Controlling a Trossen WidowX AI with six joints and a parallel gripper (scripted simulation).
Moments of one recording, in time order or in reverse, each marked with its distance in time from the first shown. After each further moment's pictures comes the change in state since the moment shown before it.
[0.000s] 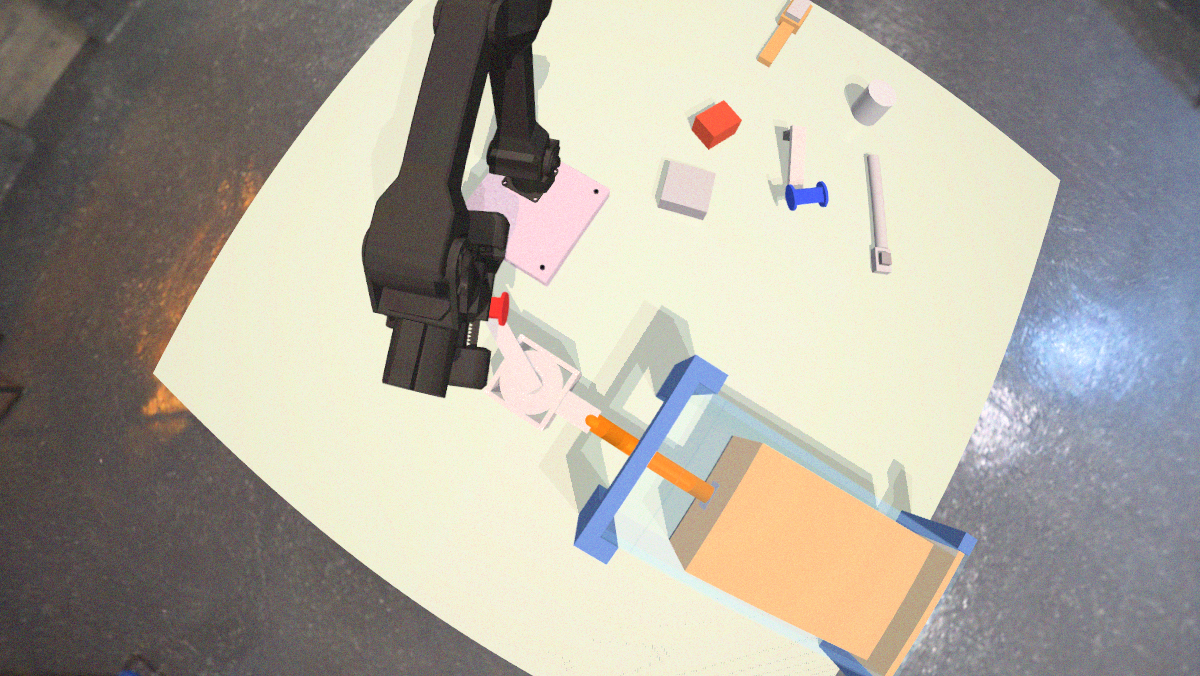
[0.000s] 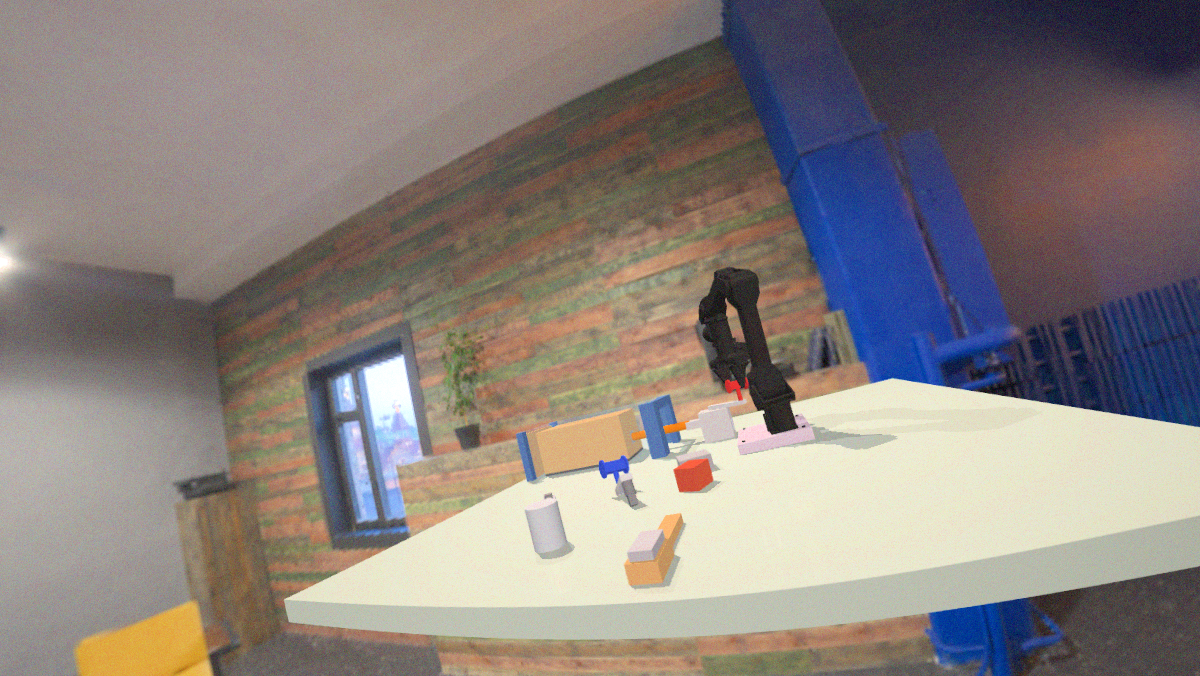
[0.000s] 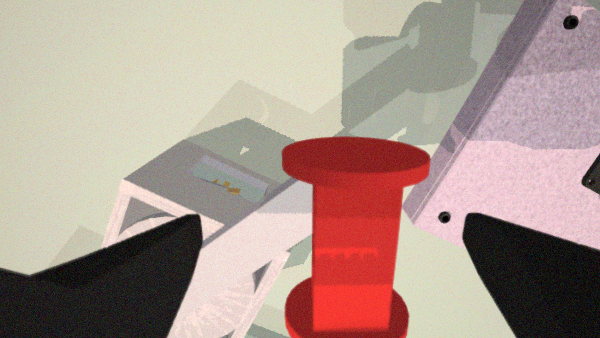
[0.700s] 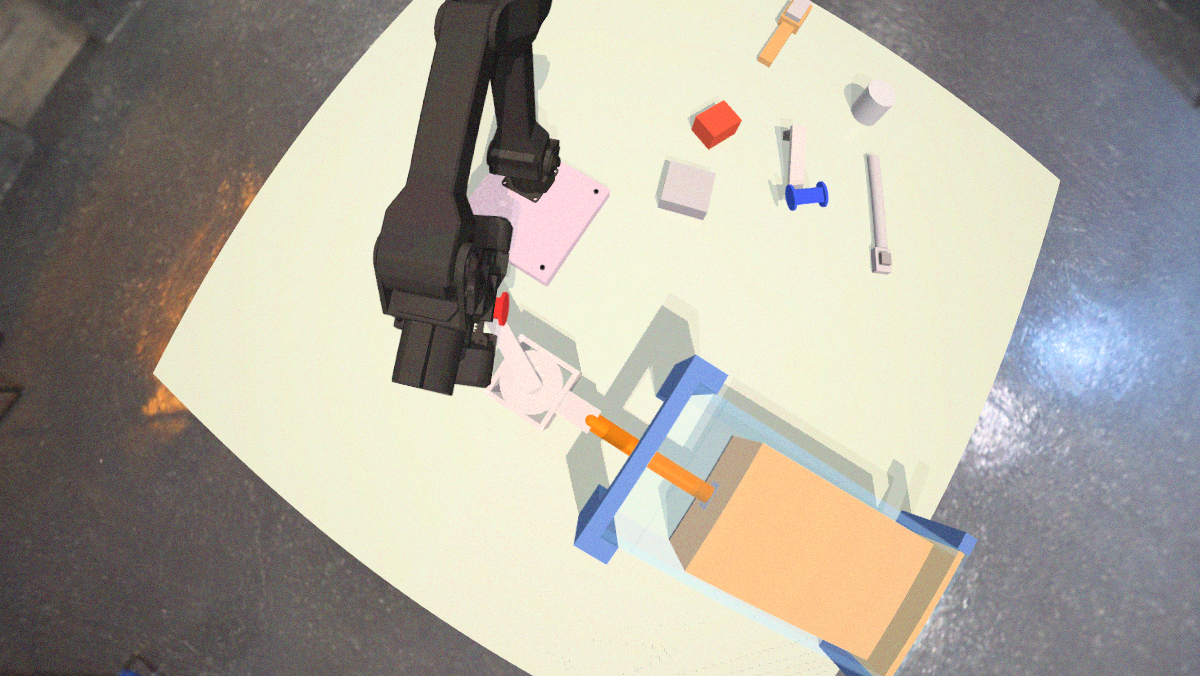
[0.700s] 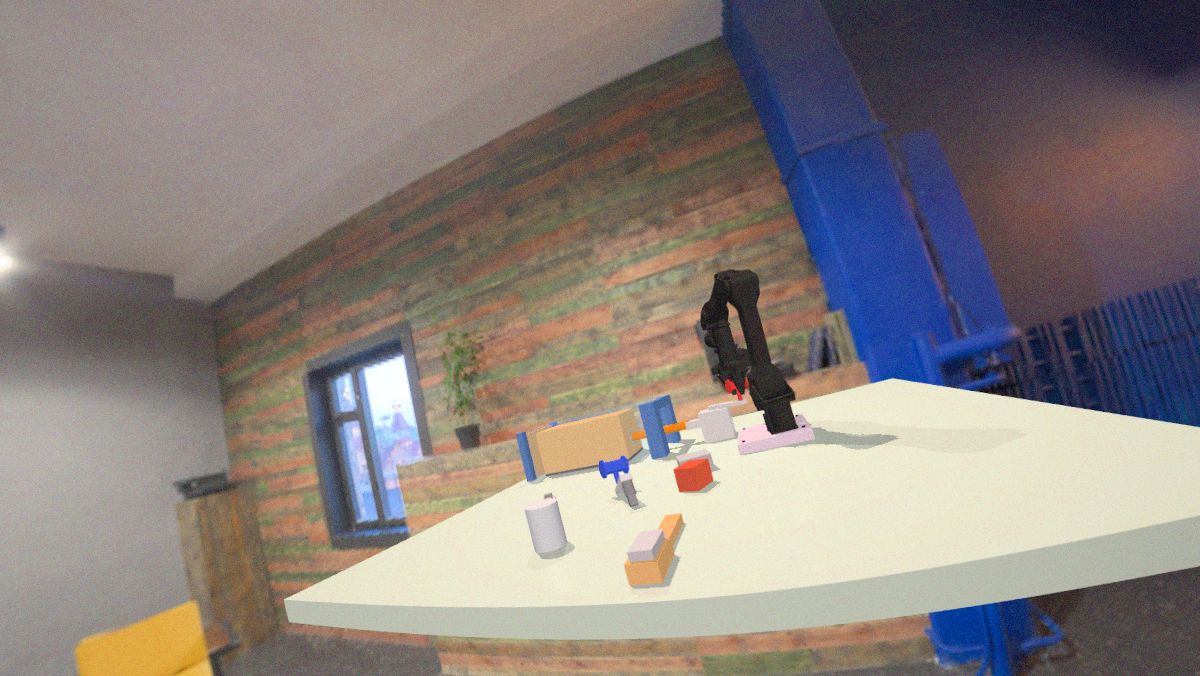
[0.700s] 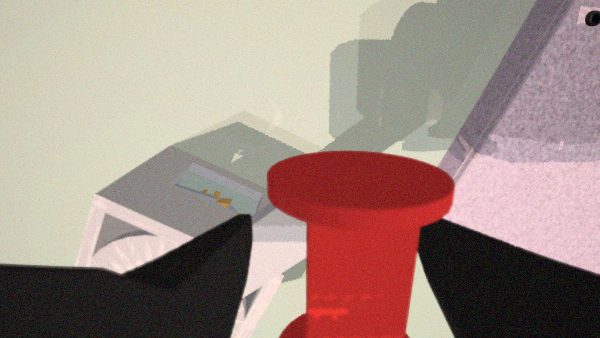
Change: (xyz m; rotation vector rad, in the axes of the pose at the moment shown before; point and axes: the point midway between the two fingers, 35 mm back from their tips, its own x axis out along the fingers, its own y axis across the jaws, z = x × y) arm 0.019 -0.002 0.000 0.000 0.000 -0.001
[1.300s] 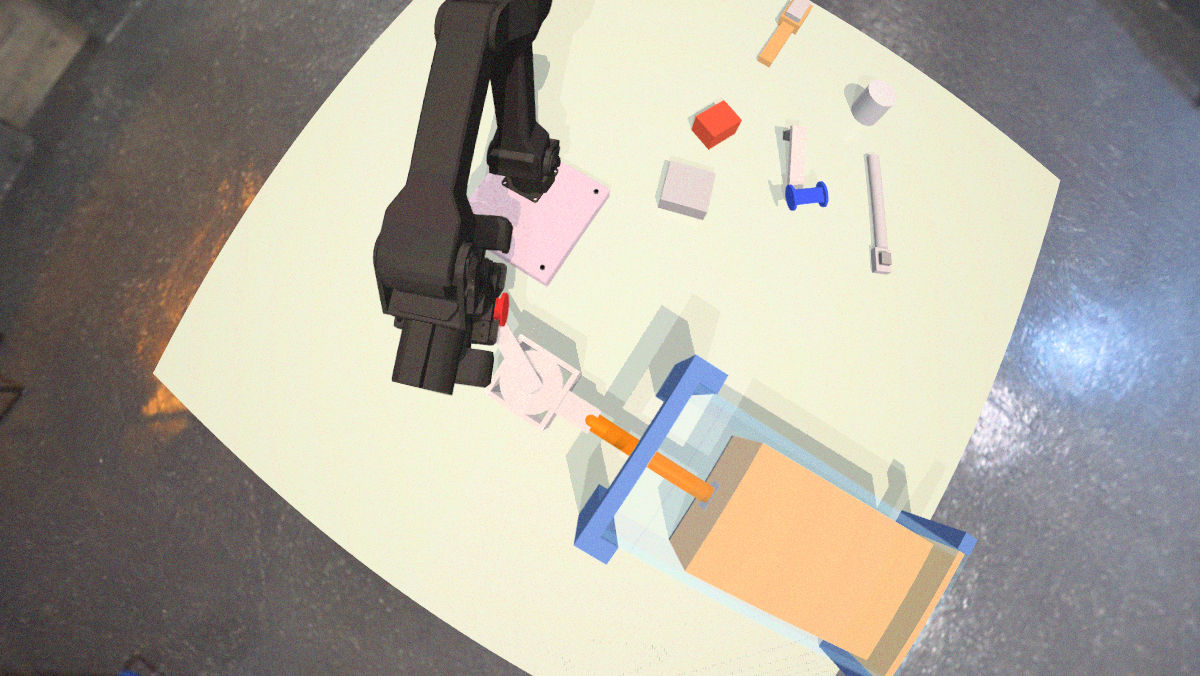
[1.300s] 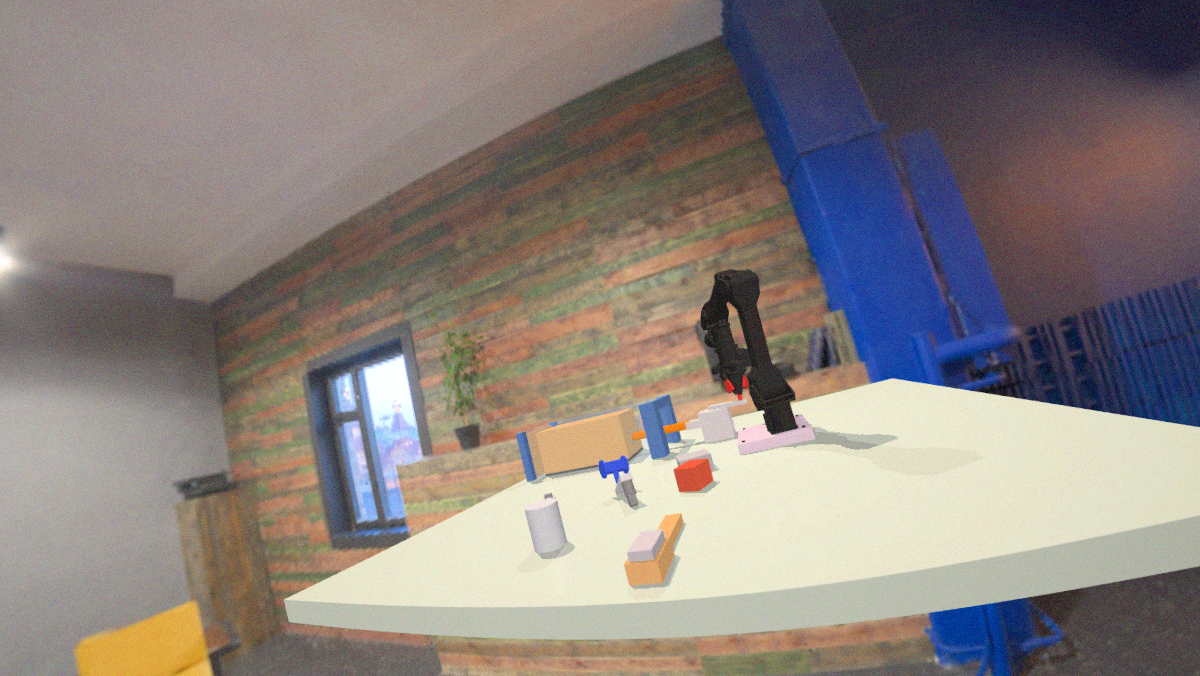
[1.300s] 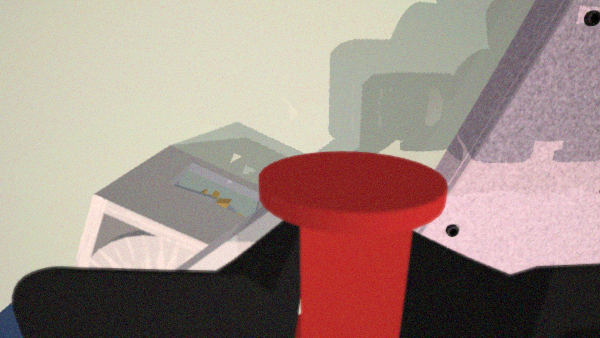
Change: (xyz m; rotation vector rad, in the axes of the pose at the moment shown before) arm 0.000 -0.001 0.000 0.001 0.000 -0.002
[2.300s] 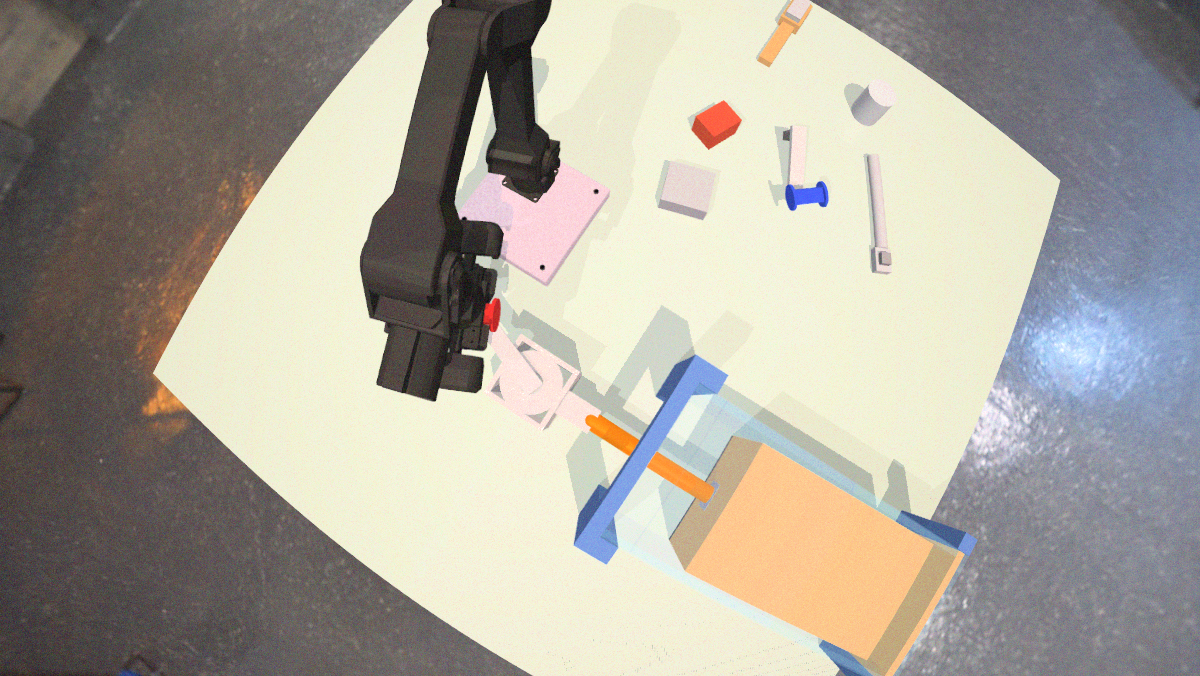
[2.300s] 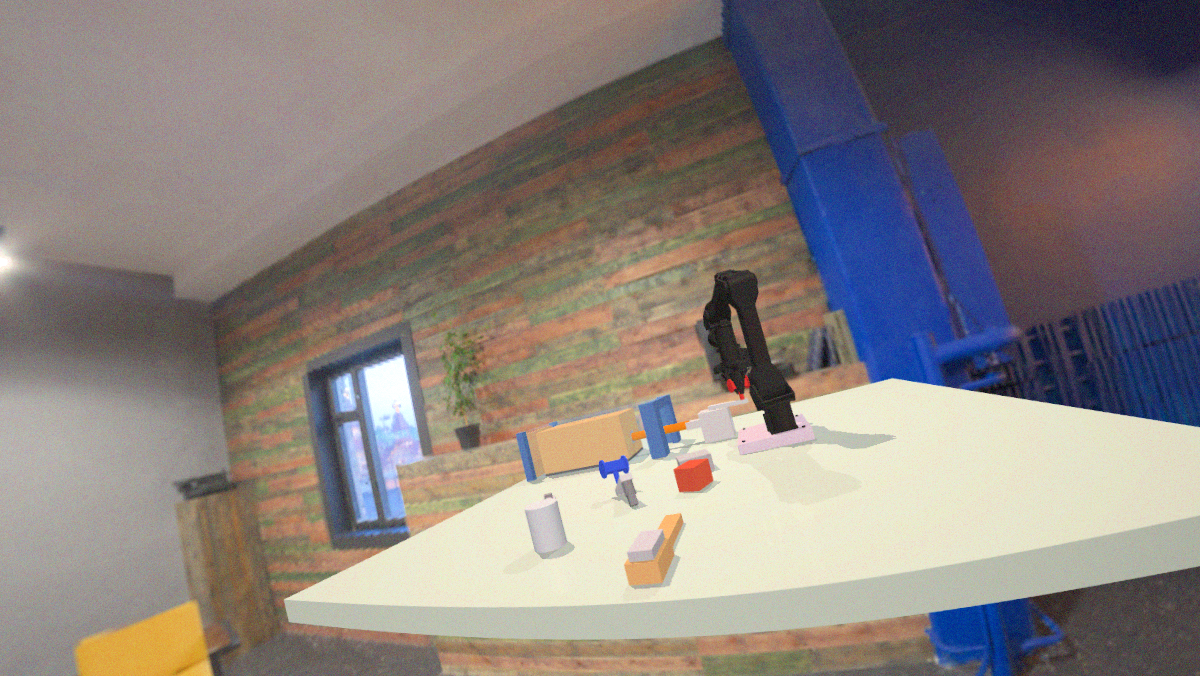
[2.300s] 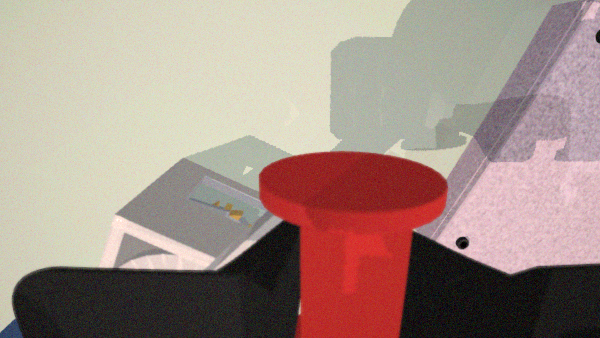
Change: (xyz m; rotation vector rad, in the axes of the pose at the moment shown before) arm 0.001 0.008 0.010 0.001 0.005 0.003
